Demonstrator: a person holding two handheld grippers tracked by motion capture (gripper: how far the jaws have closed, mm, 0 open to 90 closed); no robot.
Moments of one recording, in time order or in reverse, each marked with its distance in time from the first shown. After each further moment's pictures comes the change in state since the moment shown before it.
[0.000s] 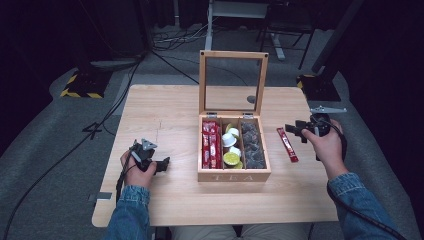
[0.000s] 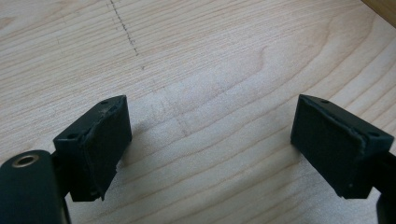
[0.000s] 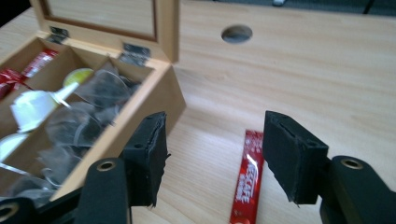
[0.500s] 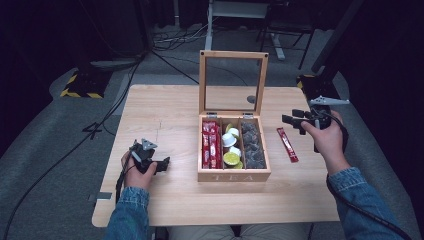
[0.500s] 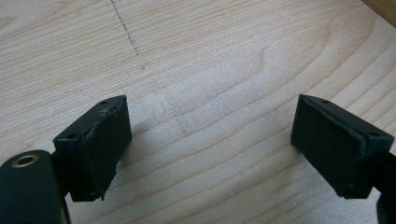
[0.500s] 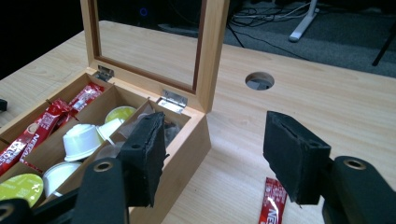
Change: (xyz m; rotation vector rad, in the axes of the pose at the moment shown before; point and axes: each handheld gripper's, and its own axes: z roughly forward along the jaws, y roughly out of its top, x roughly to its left) left arm 0.000 0.000 0.000 -0.001 0.003 -0.002; right arm 0.019 0.031 -0.013 -0.094 0.065 -0.071
